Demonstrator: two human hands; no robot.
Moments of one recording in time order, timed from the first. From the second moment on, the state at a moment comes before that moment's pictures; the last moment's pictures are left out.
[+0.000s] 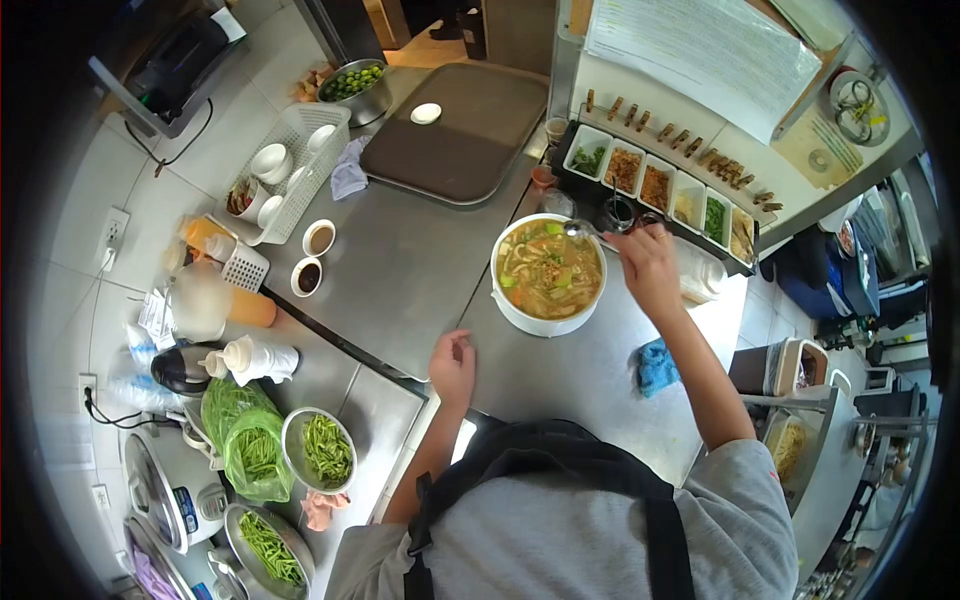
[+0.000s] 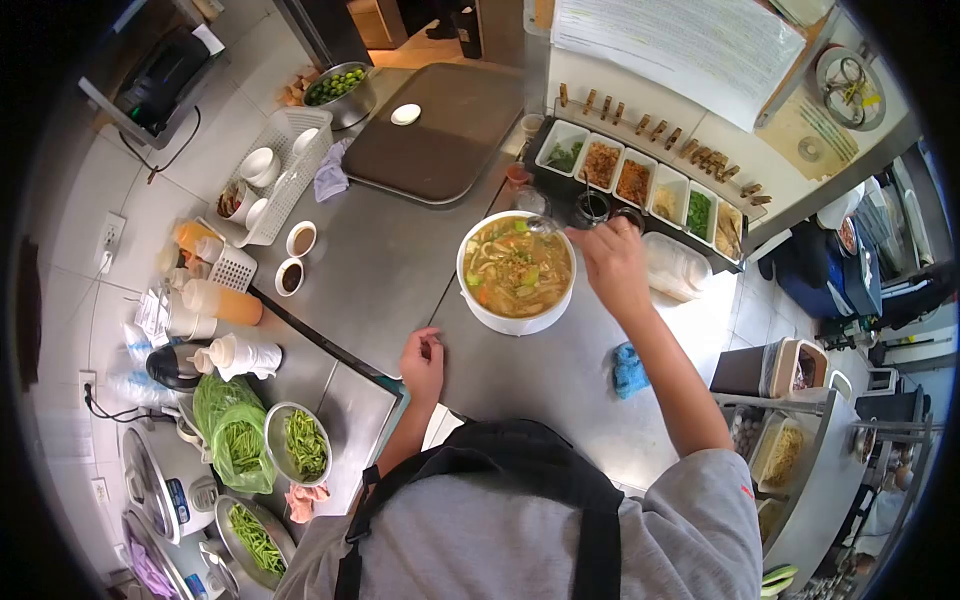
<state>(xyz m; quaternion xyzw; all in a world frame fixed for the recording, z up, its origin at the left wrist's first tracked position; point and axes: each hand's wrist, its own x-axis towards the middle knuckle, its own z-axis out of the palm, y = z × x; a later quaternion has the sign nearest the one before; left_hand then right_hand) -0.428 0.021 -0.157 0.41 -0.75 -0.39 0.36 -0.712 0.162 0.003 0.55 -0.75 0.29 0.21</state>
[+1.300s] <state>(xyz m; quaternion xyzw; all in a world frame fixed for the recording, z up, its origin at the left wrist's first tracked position) -0.364 0.169 -0.096 0.31 -0.82 -0.44 0.17 -0.574 0.234 -0.086 0.53 -0.73 0.28 -0.31</state>
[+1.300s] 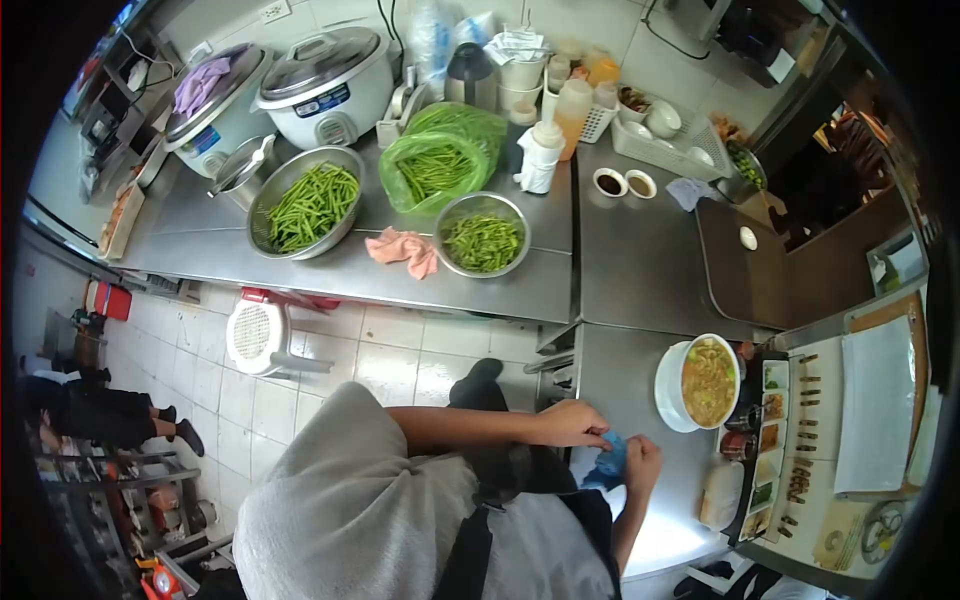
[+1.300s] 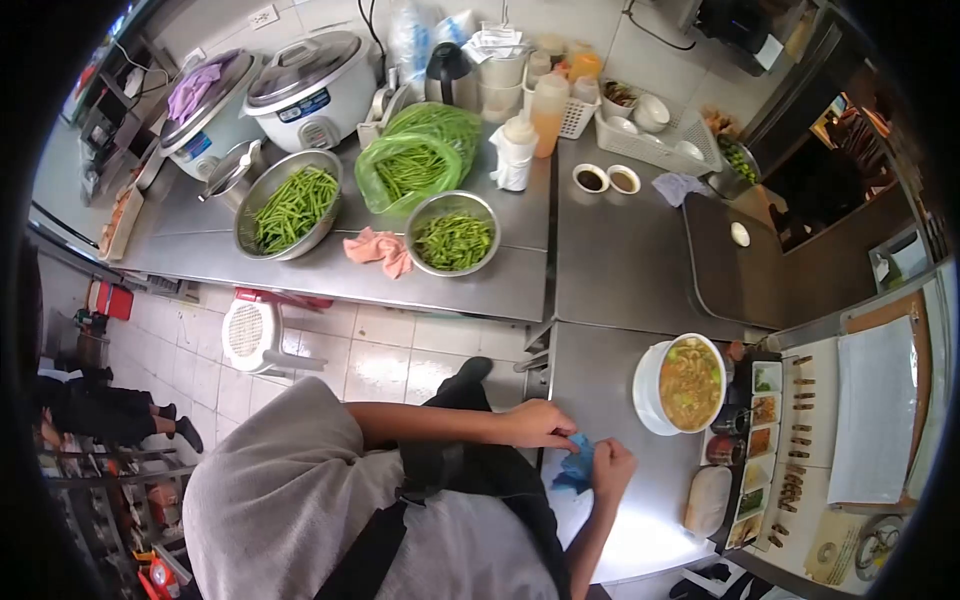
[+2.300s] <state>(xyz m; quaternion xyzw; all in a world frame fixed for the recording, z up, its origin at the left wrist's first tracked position) 0.025 -0.115 -0.060 0.63 -0.75 -0.10 0.16 -0.254 -0.039 0.004 0.73 -0.45 0.27 -0.43</state>
